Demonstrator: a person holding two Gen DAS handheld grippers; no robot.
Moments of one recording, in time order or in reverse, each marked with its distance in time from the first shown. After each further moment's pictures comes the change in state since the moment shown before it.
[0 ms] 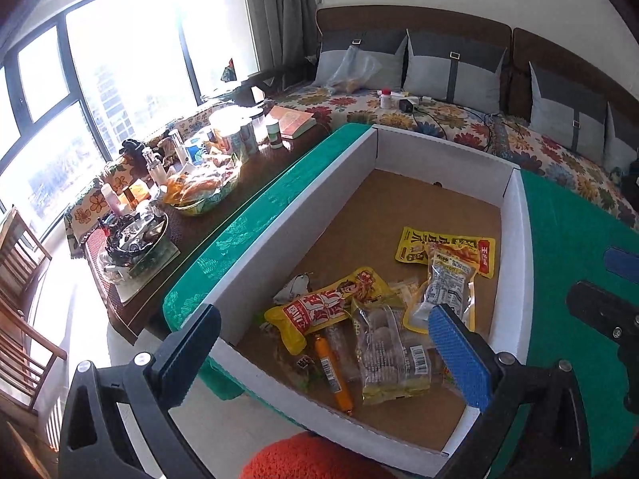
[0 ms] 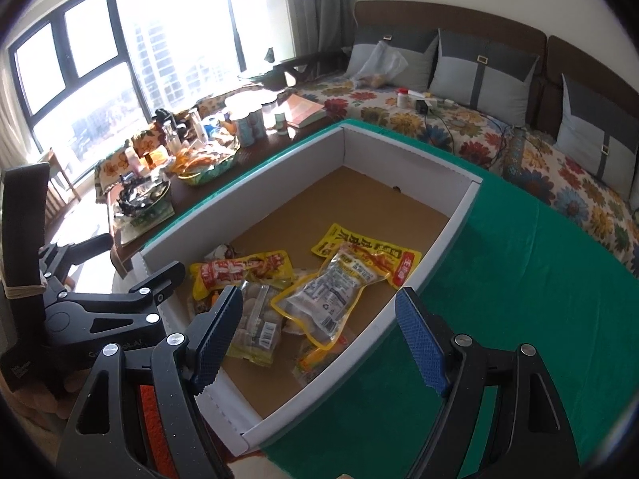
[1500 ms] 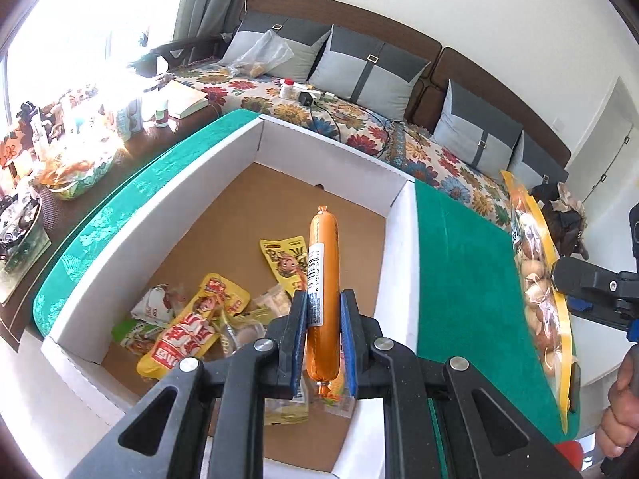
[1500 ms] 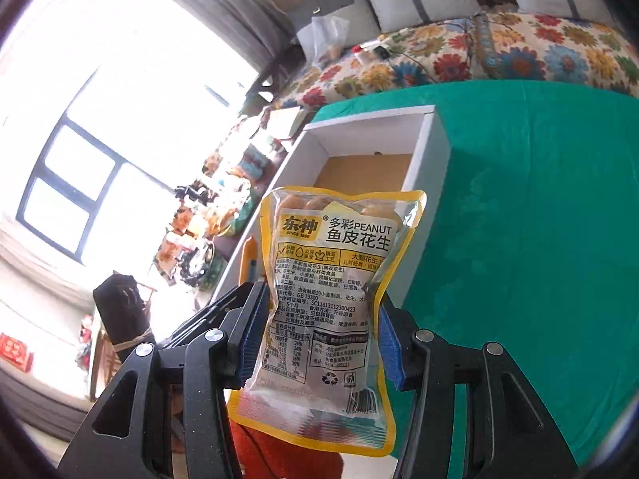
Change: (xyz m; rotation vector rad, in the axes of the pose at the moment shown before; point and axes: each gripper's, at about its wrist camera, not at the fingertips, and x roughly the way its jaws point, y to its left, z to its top) left arm 0.038 -0.021 0.031 -0.068 0.058 -0.444; right arm -0.015 -0.075 0.017 0.412 0.064 0.299
